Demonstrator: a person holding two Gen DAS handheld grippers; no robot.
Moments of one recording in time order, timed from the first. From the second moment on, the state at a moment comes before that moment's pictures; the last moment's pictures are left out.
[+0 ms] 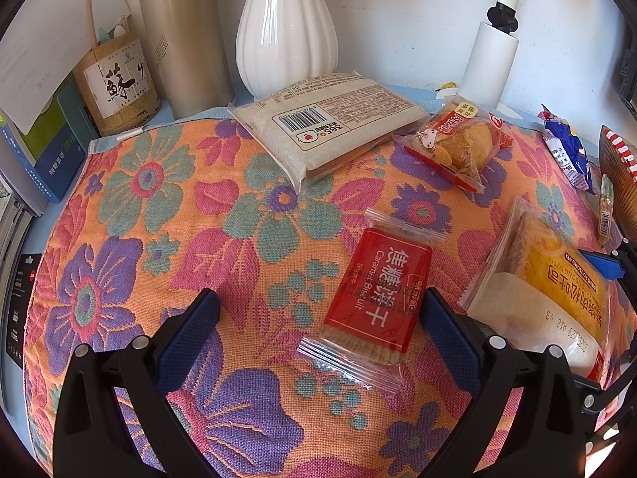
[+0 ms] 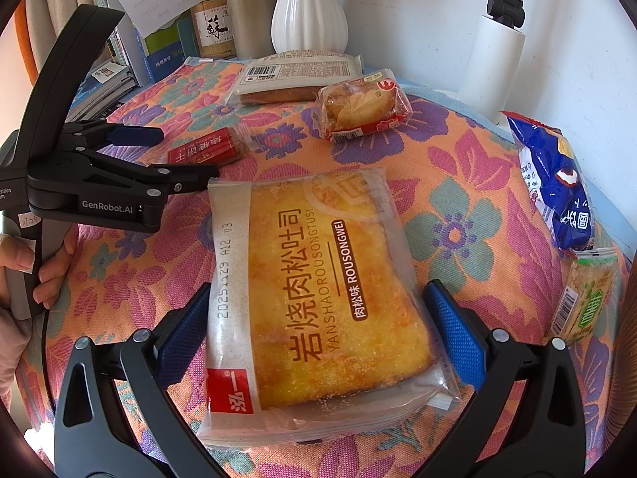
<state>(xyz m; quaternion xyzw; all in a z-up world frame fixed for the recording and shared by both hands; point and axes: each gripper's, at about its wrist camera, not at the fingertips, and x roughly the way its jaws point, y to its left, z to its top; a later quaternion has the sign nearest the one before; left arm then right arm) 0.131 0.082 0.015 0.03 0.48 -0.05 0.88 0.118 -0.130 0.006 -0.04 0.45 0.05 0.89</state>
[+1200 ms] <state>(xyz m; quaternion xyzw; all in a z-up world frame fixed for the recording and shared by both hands) 0.085 0.095 0.054 0.00 0.33 -0.07 0.94 0.056 -0.180 0.055 0.11 0.24 0.11 0.96</state>
